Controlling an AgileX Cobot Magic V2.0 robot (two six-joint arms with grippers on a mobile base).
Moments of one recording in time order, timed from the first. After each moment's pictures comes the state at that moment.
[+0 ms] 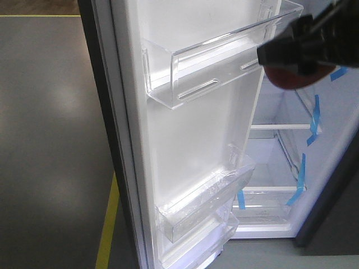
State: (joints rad) left arm -0.02 -0.01 0.02 -0.11 0.01 0.04; right arm 0.34 1.24 -1.54 0.21 0.97 -0.21
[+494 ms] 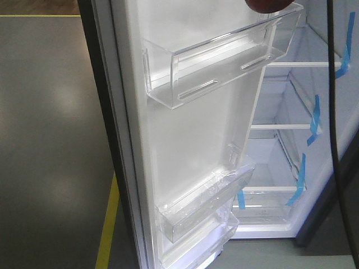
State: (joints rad) left arm -0.02 -0.01 0.02 -0.11 0.01 0.04; right arm 0.33 1.57 -2.00 0.12 0.98 -0.20
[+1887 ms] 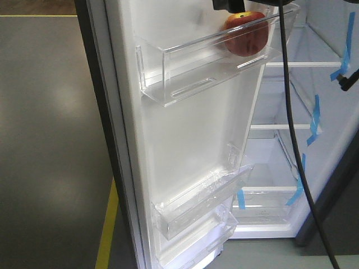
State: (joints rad) left arm -0.02 -0.01 0.02 -0.11 0.01 0.04; right arm 0.29 1.72 -2.05 0.17 0.94 -0.21
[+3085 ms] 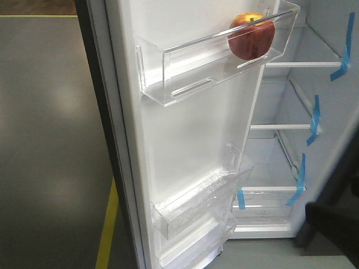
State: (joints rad) left arm -0.02 -0.01 0.02 -0.11 0.01 0.04; right arm 0.29 0.58 -0.78 0.34 0.90 -0.23
